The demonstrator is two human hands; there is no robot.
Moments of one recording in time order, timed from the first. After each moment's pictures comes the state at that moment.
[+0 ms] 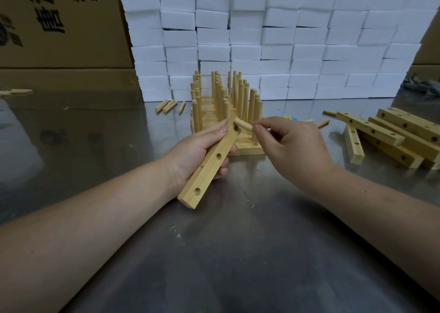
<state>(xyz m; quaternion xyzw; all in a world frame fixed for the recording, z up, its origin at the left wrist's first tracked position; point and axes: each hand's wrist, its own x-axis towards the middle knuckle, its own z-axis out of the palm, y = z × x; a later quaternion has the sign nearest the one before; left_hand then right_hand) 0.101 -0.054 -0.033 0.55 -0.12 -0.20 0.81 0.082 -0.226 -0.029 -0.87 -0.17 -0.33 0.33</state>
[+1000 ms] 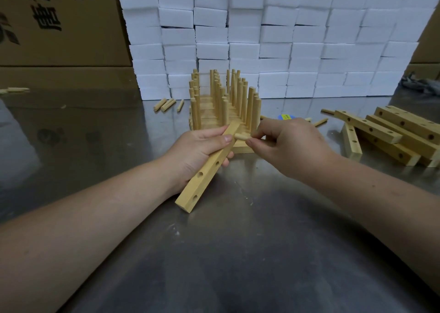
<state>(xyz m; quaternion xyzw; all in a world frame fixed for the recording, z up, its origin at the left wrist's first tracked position) 0.093 -0.056 -0.031 0.67 -0.11 -0.06 0.73 0.085 -0.233 -0.021 -0.92 -0.20 -0.27 0.22</state>
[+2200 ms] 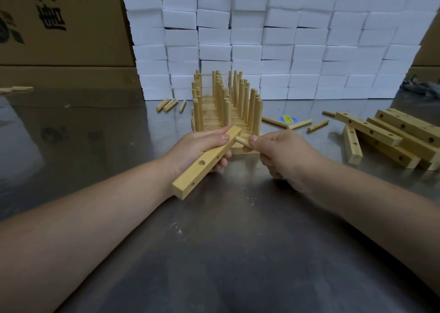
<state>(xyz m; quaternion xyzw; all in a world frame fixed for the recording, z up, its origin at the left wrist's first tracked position) 0.099 -0.047 -0.031 0.63 -0.12 -0.13 0.75 0.089 -0.220 -0.029 -0.80 -0.07 0.00 0.60</state>
